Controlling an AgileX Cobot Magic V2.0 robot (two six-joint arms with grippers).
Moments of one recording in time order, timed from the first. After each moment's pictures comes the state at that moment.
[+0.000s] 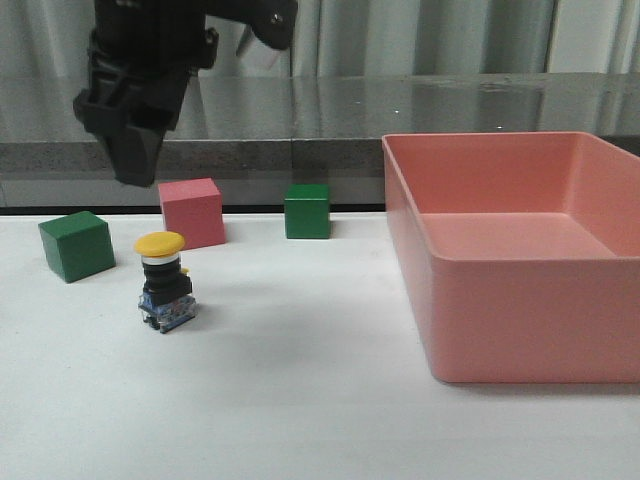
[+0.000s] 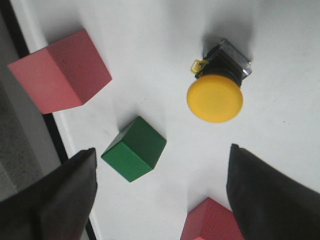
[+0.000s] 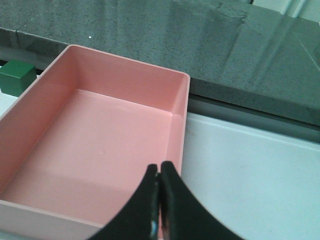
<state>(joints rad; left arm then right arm) -0.66 1.85 -1.62 0.43 1.22 0.75 0.02 0.51 -0.49 0.05 0.35 -0.26</state>
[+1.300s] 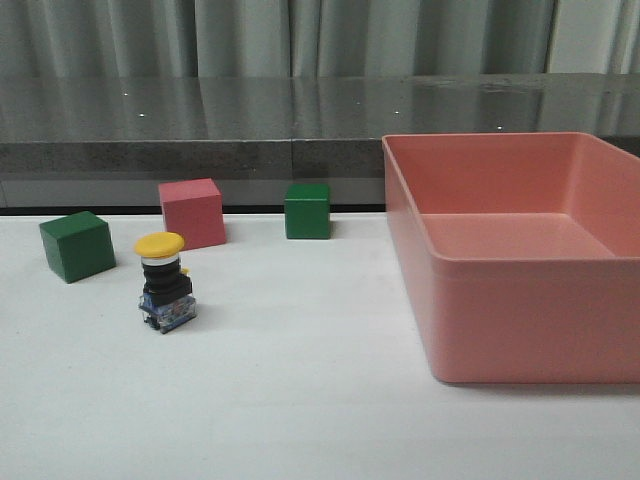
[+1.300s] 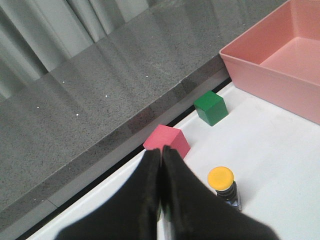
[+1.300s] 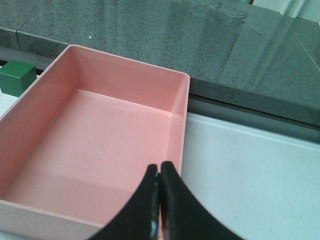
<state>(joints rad) -0.44 0.60 -0.58 0.04 0.30 0.33 0.02 0.51 -0.49 0.05 0.35 -0.26</state>
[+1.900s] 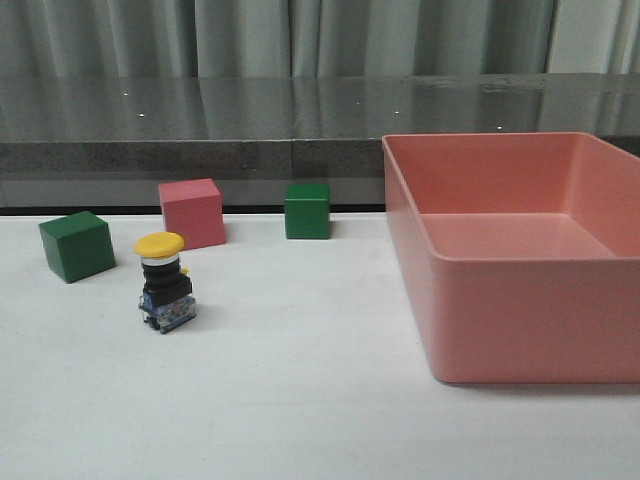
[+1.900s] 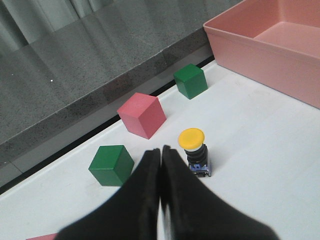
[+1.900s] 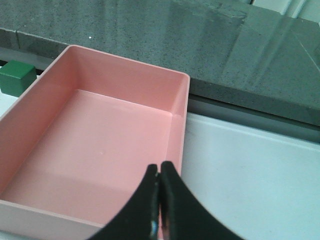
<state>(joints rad) -0.44 0.48 -0.36 -0.04 0.22 0.33 0.02 0.51 -0.49 0.05 0.35 -0.26</state>
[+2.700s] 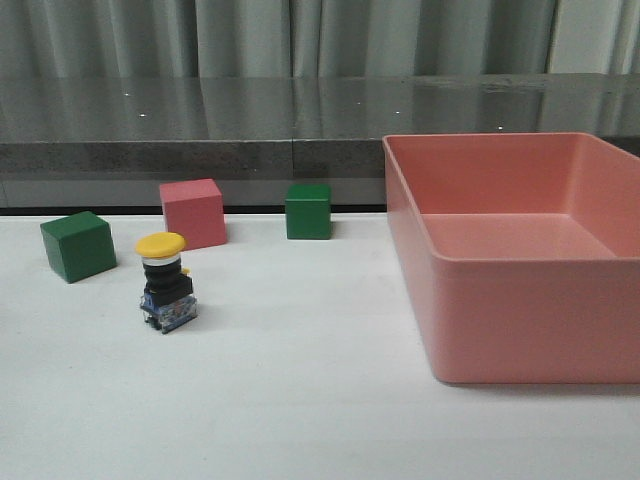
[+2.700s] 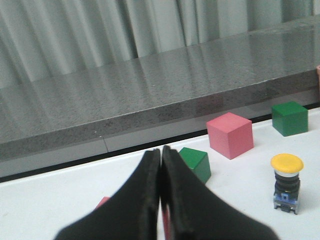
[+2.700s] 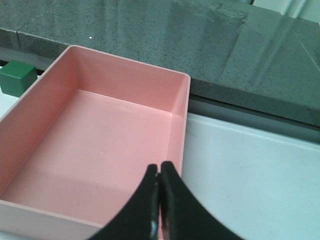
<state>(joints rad) -0.12 0.18 -0.08 -0.03 -0.02 0.16 0.02 0.51 -0.49 0.05 0.35 -0.26</state>
